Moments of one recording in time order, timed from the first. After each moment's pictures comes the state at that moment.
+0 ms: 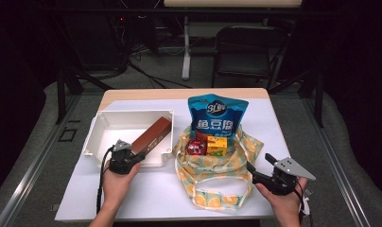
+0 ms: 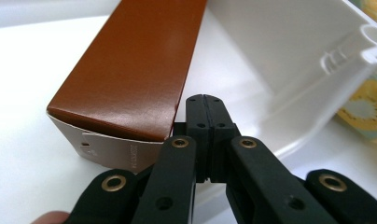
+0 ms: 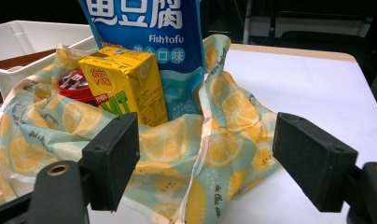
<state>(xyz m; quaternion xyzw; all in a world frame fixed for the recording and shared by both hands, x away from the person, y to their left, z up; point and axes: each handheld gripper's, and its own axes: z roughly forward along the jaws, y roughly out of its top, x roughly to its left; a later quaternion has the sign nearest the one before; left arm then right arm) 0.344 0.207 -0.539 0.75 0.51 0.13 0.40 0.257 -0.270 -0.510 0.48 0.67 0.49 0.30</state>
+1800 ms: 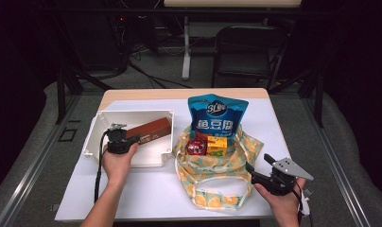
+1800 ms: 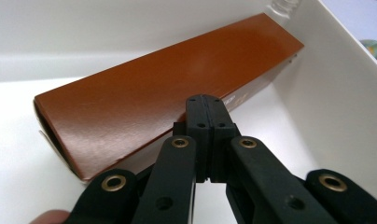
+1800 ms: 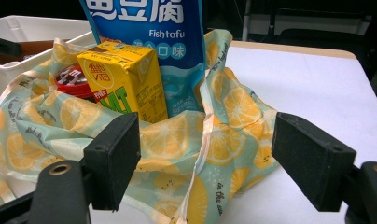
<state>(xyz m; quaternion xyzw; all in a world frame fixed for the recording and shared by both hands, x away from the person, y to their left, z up) 0.400 0.214 -0.524 0.69 0.59 0.16 0.40 0.257 -0.267 -0.512 0.48 0.67 0.48 0.29</state>
